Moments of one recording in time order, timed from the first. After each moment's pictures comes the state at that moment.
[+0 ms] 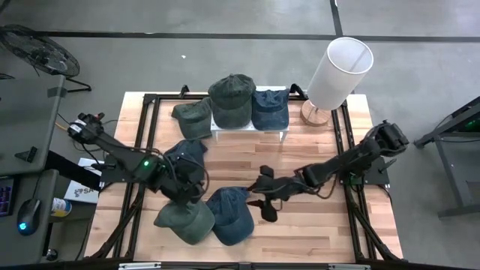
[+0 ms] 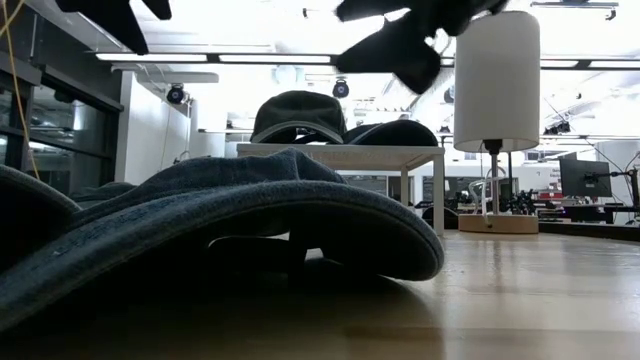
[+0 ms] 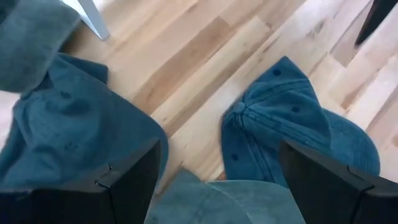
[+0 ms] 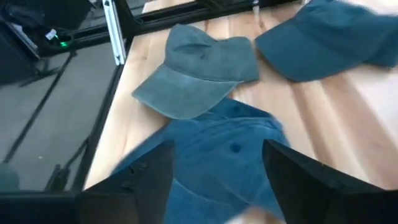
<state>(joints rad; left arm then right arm) -0.55 1.35 1.28 -1.13 -0.51 -1.27 0.38 1.63 0.99 0.13 0.19 0.41</state>
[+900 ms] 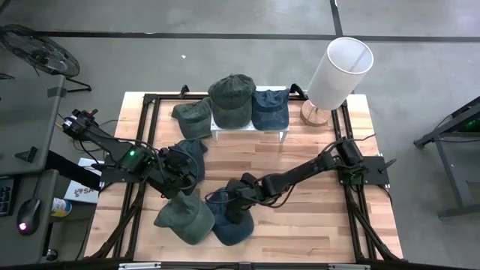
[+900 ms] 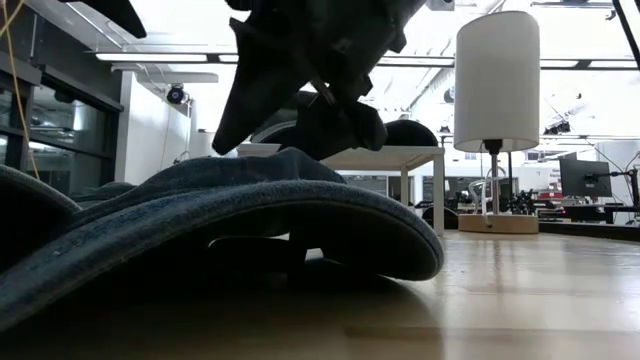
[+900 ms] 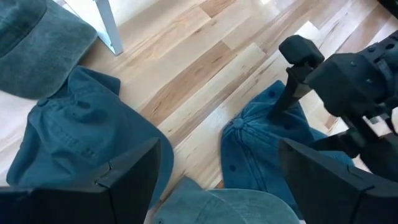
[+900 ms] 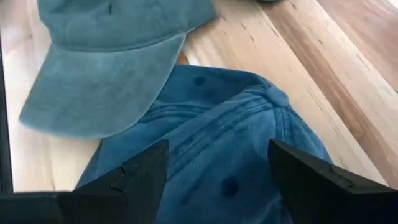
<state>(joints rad) -0.54 1.24 1.28 -1.17 -0.55 -1.29 0.33 2.09 1.53 -0.33 0.23 0.77</state>
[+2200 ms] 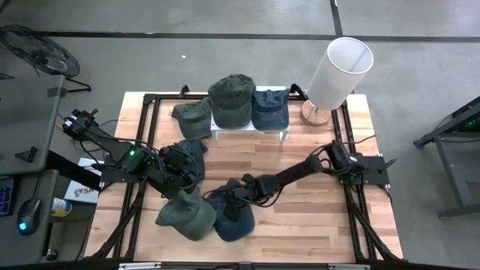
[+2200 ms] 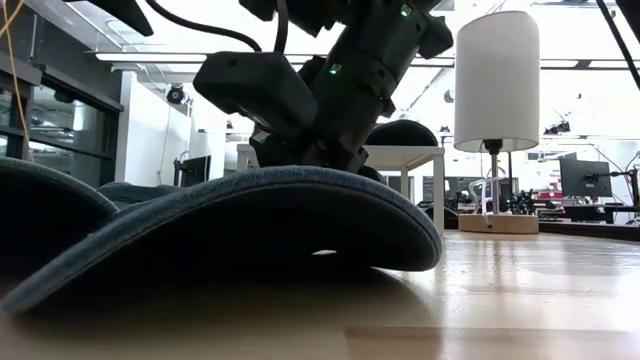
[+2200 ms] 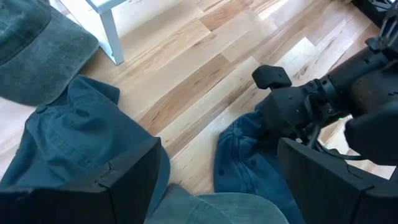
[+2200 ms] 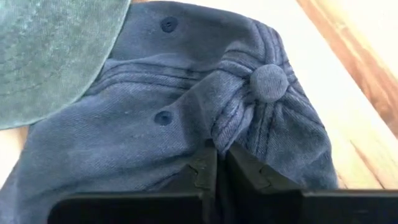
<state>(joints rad) -0.54 1.24 1.28 -1.15 -0.60 -1.31 0.30 2.25 1.54 -0.38 0.14 0.81</state>
